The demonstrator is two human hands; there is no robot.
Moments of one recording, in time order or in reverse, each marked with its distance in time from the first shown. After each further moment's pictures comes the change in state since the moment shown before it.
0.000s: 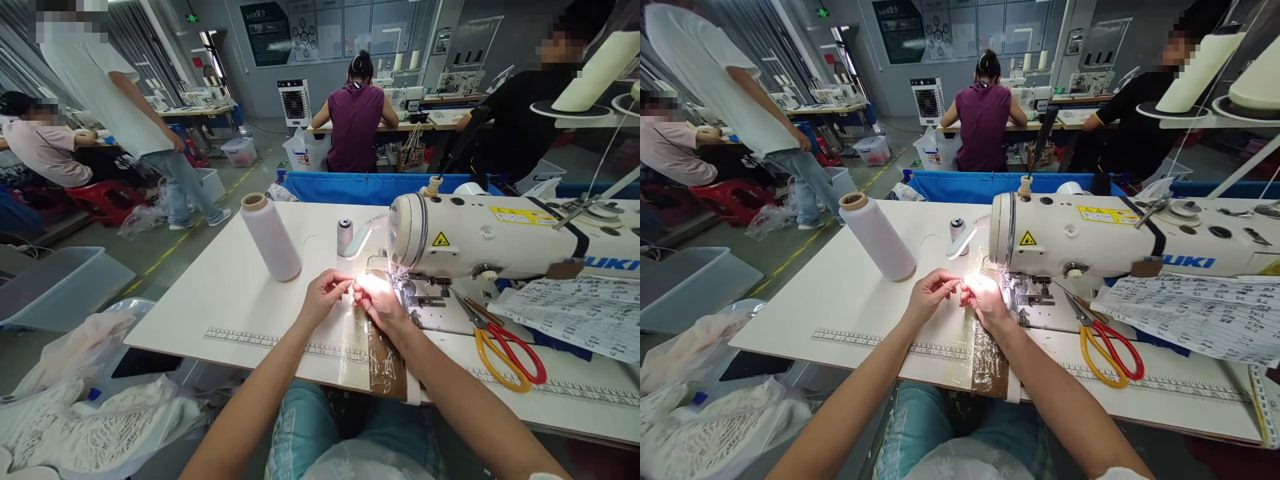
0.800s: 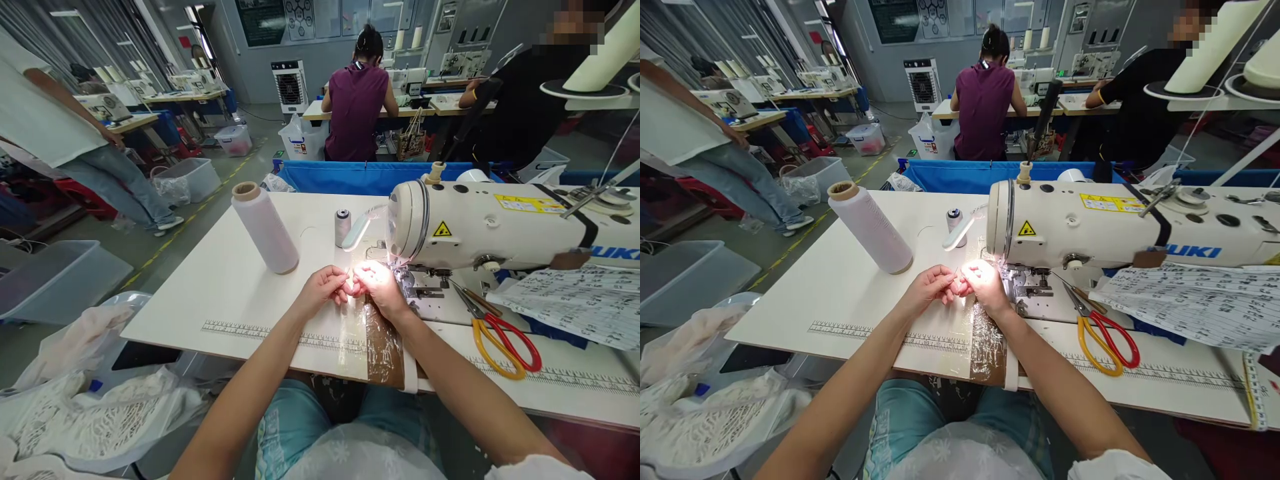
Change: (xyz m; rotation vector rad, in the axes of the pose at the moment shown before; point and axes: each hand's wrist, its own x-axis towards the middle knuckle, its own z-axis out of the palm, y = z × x) left_hand 0.001 0.000 -0.005 -0.270 -0.175 -0.401; right_hand 0.002 -0.007 -0.006 -0.280 0.041 -0.119
